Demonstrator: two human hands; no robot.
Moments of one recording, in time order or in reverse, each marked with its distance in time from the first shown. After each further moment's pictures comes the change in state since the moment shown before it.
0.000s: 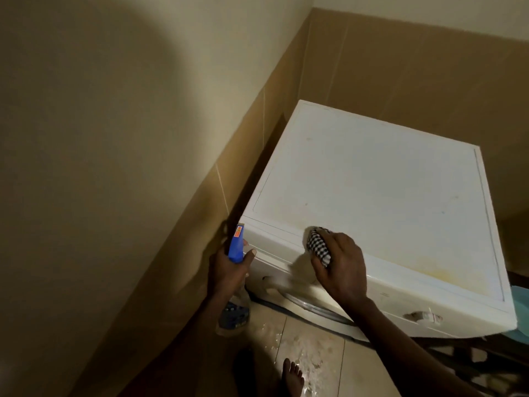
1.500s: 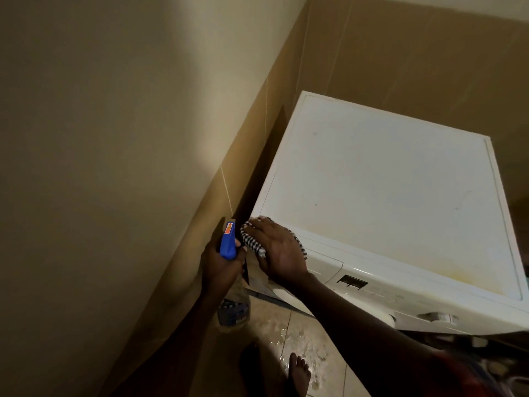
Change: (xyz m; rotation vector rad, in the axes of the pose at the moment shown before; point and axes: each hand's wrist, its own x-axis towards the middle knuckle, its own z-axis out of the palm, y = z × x) left_hand 0.025 0.012 -0.027 0.104 0.039 0.134; right_hand 0.052 -0.098 0.080 0.206 -0.250 -0.261
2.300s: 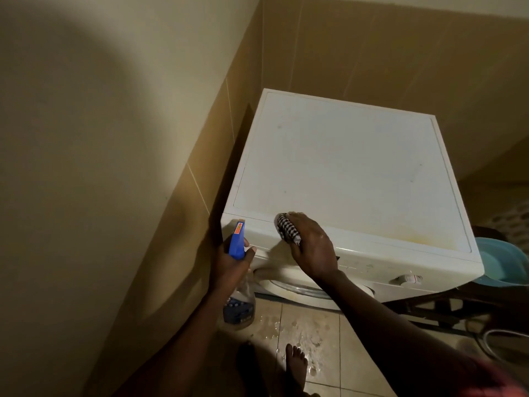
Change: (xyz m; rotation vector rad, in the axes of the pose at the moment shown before) left_hand -0.017 -0.007 0.048 -0.059 -0.206 -0.129; right_hand -0.077 0.048 -0.055 -0.009 0.244 0.334
